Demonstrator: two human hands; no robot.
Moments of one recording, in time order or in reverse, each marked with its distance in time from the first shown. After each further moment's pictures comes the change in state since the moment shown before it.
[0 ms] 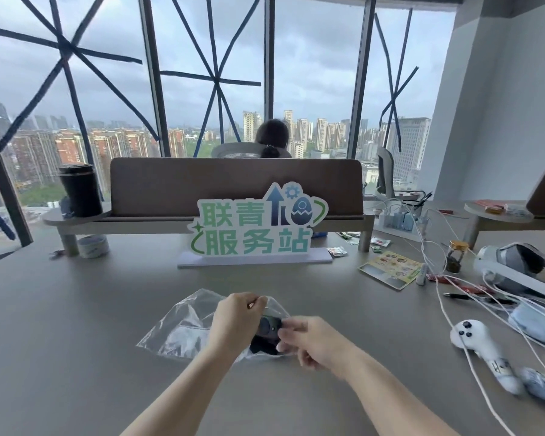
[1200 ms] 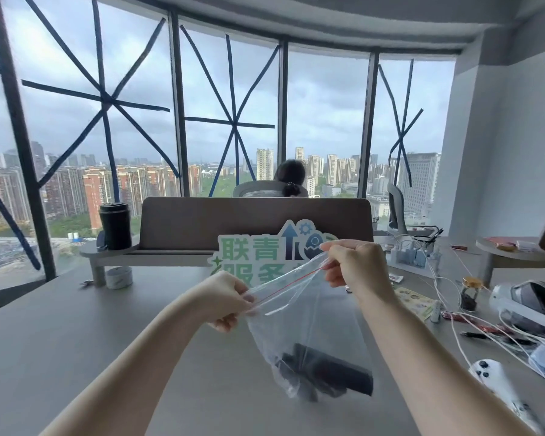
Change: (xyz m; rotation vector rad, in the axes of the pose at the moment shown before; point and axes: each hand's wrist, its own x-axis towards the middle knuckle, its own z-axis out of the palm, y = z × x) left_hand 0.023 0.060 -0.122 0.111 -0.392 -0.147; right_hand -0.047 -0.161 -0.038 0.234 0.672 -0.398
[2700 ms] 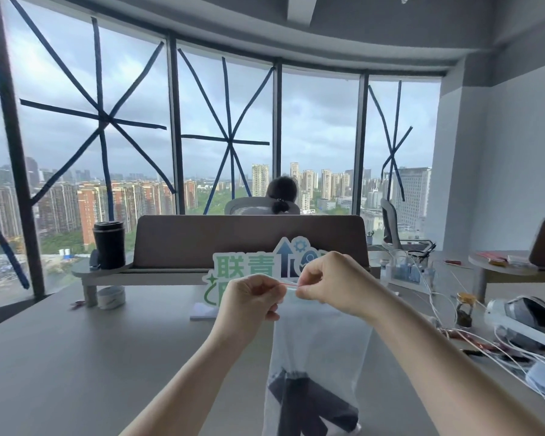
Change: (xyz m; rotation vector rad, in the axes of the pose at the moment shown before) left_hand -0.028 0.048 0.039 -0.673 0.318 0.432; right_hand -0.003 -0.030 -0.007 -0.754 -0.450 -0.374
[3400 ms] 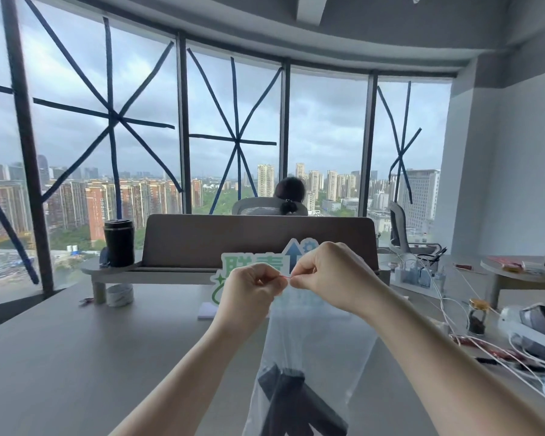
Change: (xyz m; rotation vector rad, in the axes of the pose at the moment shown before) left_hand 0.014 0.008 -0.017 0.118 0.054 0.073; right_hand 0.012 -0.027 0.007 -0.075 0.089 -0.124
